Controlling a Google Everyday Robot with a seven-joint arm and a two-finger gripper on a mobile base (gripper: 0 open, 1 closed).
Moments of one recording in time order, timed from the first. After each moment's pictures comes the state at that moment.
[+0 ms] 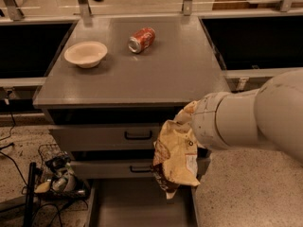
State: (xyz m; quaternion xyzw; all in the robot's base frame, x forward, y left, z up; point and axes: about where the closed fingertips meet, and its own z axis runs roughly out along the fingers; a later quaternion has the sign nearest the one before) arm 0.426 -0.073 0.881 -0.60 0.70 -0.04 0.38
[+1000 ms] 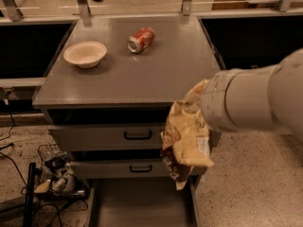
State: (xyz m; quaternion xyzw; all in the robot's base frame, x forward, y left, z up) arm 0.439 -0.087 0.925 -0.59 0.70 -0.09 0.39
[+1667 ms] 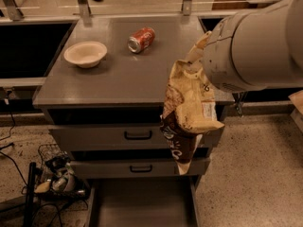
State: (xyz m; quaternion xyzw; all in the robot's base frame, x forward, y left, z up) arm 0.457 -0.084 1.016 -0.58 0.67 -0.16 0.42
